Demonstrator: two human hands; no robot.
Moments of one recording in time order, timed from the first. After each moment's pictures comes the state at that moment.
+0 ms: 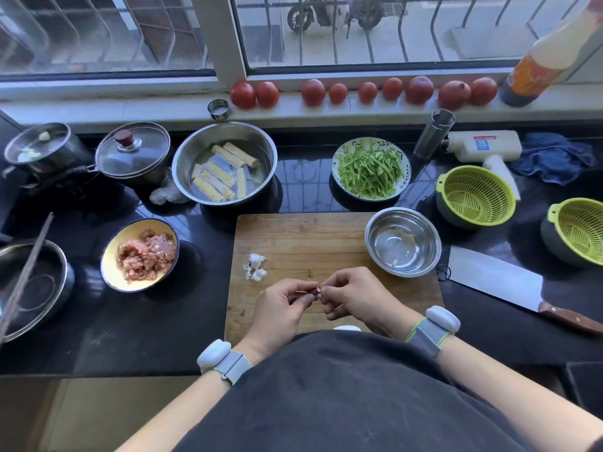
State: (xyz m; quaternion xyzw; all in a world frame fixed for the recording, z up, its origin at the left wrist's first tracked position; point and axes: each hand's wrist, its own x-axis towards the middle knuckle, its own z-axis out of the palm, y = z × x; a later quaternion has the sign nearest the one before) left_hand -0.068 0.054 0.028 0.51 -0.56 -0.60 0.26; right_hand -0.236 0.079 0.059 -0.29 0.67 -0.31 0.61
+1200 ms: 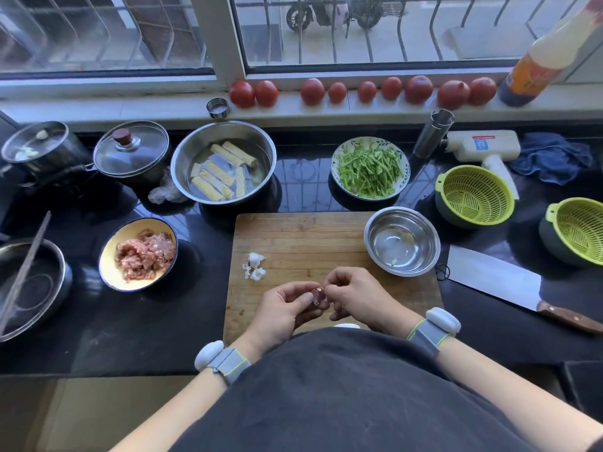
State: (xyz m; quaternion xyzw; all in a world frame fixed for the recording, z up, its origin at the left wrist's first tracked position) left_hand -0.074 0.054 0.031 0.49 -0.28 -0.79 0.25; right_hand -0.237 0.081 0.053 -0.33 0.69 -0.30 0.58
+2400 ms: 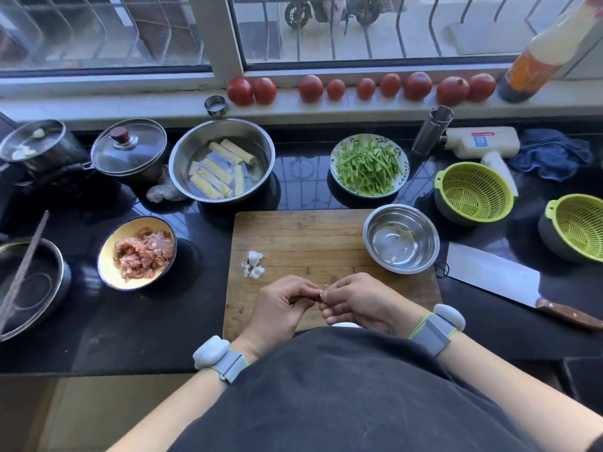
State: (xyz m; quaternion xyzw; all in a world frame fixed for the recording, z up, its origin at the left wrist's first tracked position) left_hand -0.060 0.052 0.019 0.42 -0.70 -0.49 0.30; right_hand -0.242 0.082 0.055 -0.15 0.60 -0.29 0.73
